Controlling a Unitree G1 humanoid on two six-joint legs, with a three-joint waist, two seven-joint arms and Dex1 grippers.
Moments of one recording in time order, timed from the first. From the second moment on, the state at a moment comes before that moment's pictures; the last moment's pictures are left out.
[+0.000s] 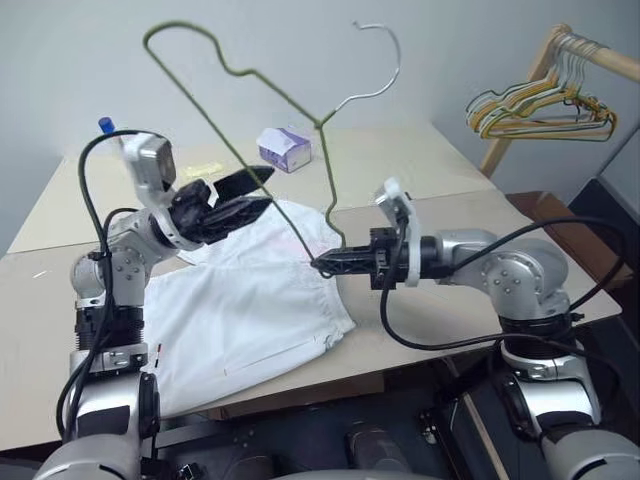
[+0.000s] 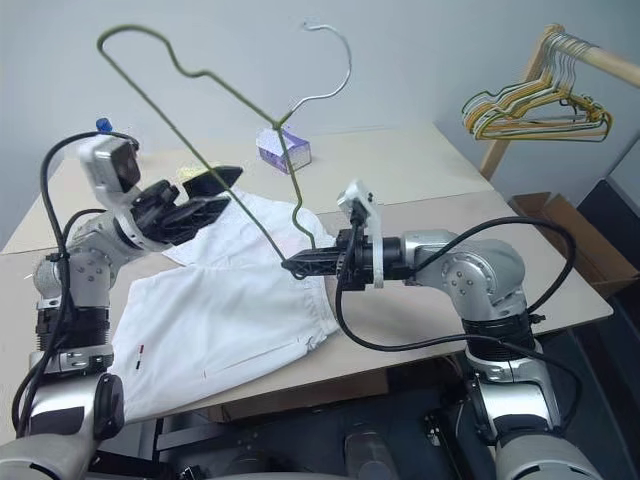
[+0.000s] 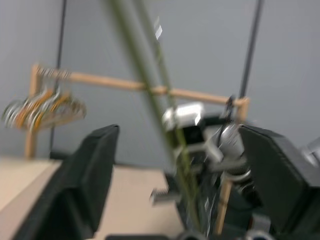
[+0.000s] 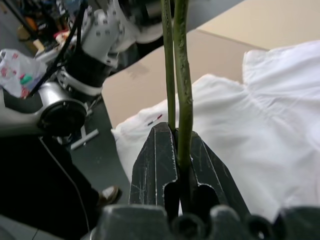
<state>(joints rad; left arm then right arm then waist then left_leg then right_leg) -0.62 0.55 0.19 0.20 -0.78 0.60 -1.30 -0.68 -0.44 0.02 -0.21 0.86 1.14 0.83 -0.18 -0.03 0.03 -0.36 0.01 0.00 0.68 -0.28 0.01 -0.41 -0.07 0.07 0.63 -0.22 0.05</state>
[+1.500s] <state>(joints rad) -0.31 0.86 0.01 -0.11 -0.44 0.30 -1.42 -0.32 -0.85 0.04 0.19 0.85 1.47 1.00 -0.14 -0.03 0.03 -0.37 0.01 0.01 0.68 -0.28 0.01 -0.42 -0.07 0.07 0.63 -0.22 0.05</state>
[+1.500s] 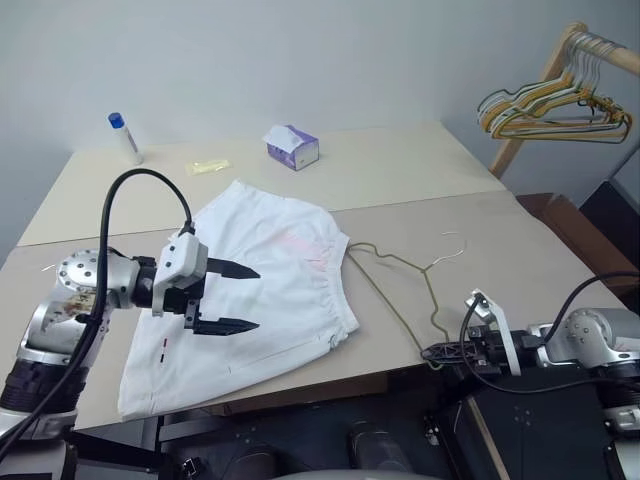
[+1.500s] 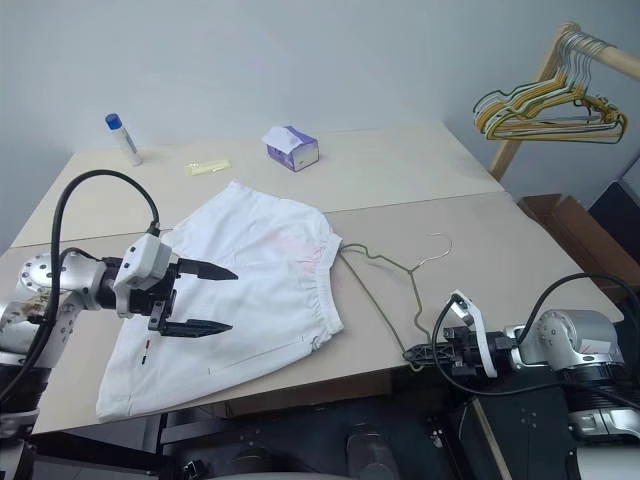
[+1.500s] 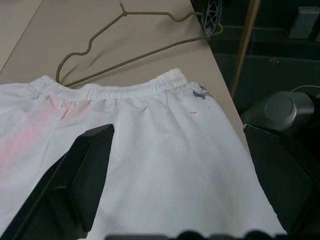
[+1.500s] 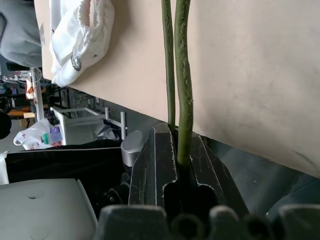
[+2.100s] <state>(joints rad) -0.28 0.84 -0.01 -0.11 -0.43 0.26 -1.39 -0.55 -0.84 0.25 0.33 0.75 1.42 1.19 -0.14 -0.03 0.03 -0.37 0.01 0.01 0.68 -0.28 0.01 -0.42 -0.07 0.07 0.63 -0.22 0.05</state>
